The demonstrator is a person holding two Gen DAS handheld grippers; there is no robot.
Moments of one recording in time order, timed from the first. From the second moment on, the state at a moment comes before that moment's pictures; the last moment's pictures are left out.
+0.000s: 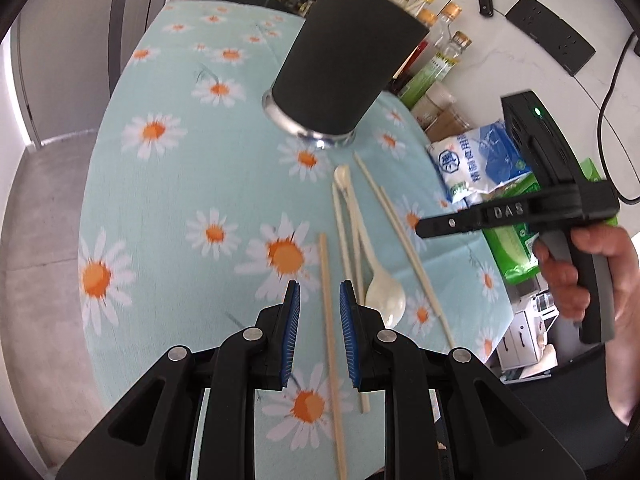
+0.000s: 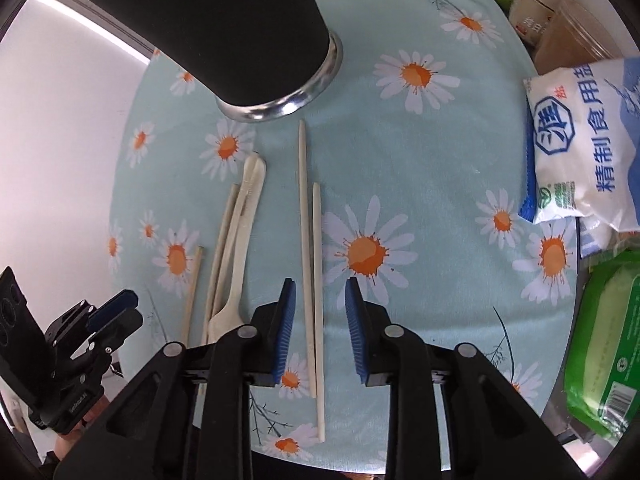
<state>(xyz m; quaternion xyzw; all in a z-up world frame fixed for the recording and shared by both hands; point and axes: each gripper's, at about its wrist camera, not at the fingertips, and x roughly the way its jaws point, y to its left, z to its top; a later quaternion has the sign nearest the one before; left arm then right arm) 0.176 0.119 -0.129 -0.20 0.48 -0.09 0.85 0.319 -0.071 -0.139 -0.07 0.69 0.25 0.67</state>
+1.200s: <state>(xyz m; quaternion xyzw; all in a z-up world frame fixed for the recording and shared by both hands) 0.202 0.102 -0.140 -0.15 0.54 -0.12 0.82 0.326 -0.016 -0.159 -0.11 0.70 0.23 0.67</state>
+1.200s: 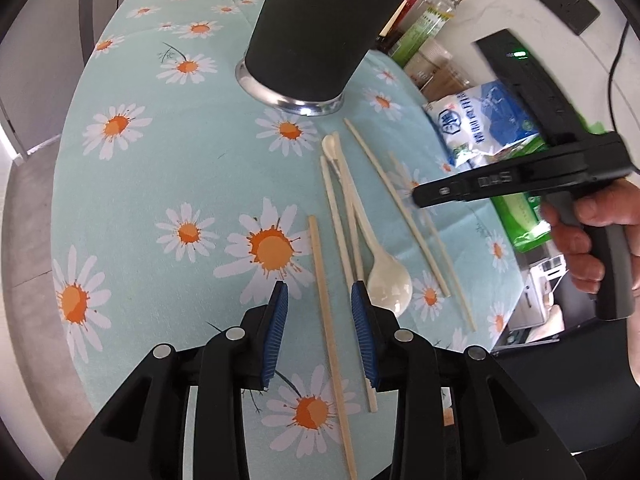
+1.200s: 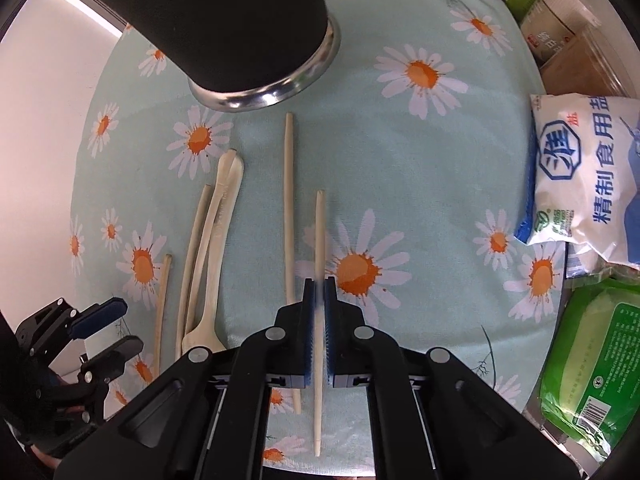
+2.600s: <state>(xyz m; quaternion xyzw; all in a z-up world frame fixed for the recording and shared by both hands) 0.233 0.100 -0.126 -0.12 0.60 0.02 0.79 0.317 -0.061 -0.095 -0.04 0.63 0.40 0.67</state>
